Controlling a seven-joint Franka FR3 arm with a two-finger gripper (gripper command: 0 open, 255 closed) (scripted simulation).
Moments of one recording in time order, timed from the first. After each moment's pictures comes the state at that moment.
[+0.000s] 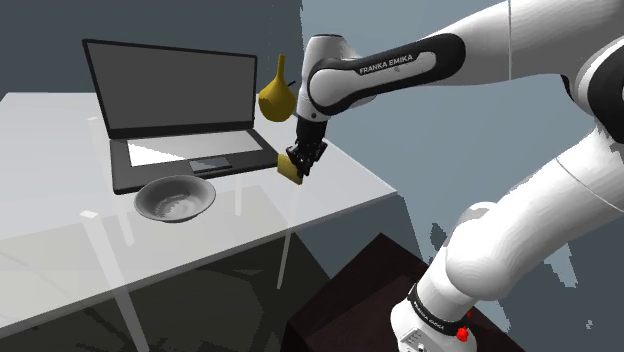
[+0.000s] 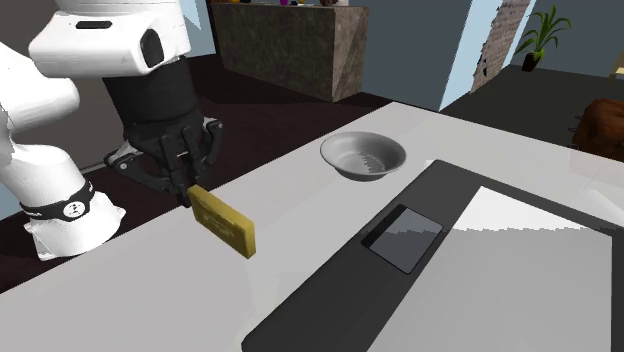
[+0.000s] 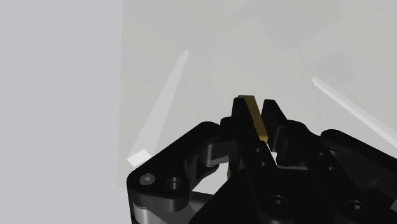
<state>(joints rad) 0.07 -0.30 0.06 -2.37 0.02 2.06 0.20</state>
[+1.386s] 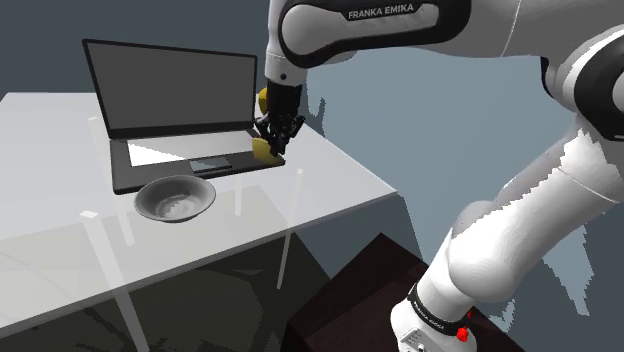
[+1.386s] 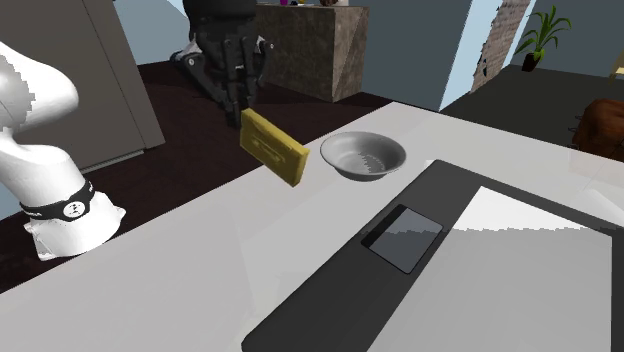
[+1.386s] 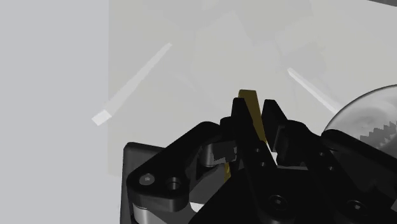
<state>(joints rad) 0.13 -0.22 0.16 -2.07 0.04 1.84 0.35</state>
